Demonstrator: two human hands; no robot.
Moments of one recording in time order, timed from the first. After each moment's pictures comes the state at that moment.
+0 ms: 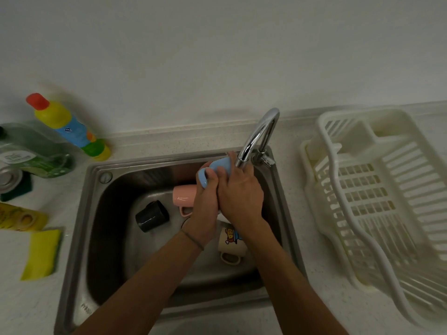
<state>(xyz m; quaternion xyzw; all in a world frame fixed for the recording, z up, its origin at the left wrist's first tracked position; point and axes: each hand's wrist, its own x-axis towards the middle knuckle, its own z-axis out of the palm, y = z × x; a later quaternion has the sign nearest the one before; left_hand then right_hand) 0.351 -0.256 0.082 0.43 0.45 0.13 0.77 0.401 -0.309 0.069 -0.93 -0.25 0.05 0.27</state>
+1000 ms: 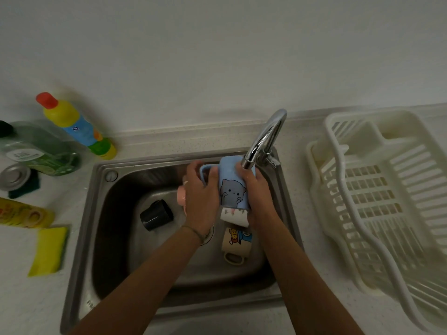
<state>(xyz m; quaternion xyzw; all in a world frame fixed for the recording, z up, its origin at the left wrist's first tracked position) 0.348 -0.227 0.048 0.68 0.41 0.20 0.58 0.422 -0.316 0.042 -0.62 0.08 0.34 0.70</state>
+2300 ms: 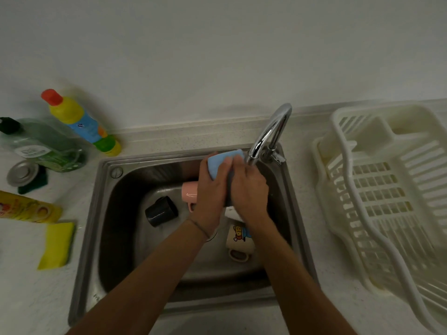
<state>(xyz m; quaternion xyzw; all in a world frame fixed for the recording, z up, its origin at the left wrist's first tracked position) 0.355 -0.240 0.067 0.57 0.40 0.19 0.70 0.398 -0.299 0.083 -0.83 -0.05 0.20 0.52</state>
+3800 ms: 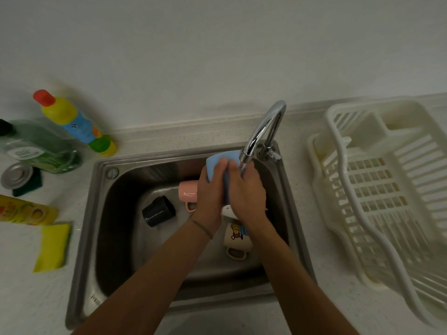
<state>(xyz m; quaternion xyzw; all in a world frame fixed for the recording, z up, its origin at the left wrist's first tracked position) 0.359 -0.247 0.051 0.48 0.42 0.17 0.75 0.393 -0.307 0.065 -0.84 -0.07 0.19 0.51</state>
